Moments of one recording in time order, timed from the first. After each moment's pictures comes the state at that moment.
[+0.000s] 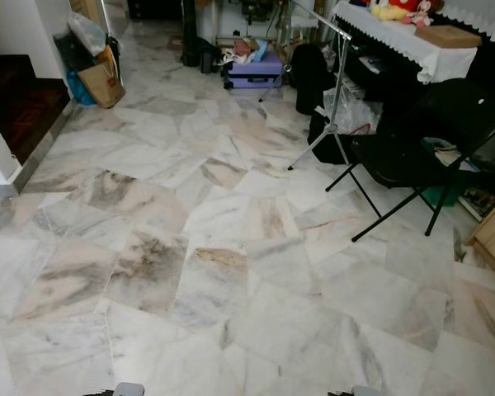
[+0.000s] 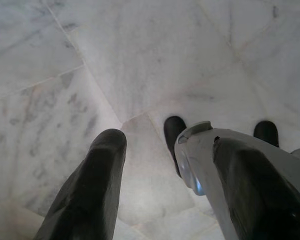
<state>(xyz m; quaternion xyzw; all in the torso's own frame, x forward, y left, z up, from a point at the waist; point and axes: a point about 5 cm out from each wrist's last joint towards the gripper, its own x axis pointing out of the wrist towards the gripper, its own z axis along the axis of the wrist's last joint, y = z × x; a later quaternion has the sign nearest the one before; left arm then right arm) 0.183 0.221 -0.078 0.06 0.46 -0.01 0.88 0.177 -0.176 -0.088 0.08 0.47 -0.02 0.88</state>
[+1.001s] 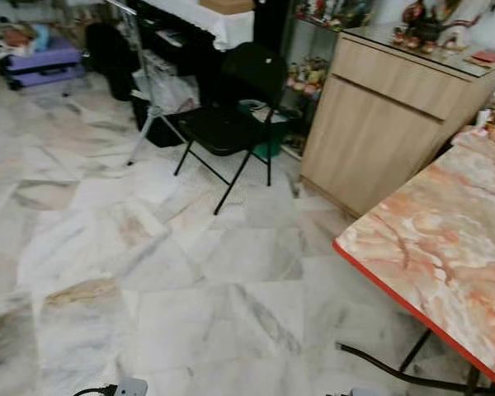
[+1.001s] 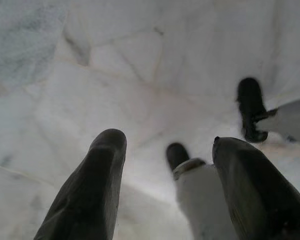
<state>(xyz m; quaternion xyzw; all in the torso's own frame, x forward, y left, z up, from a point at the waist) 0.179 0.220 -0.080 0.07 0.47 -0.02 0.88 0.175 -0.172 -0.090 0.08 0.48 -0.01 0.87</state>
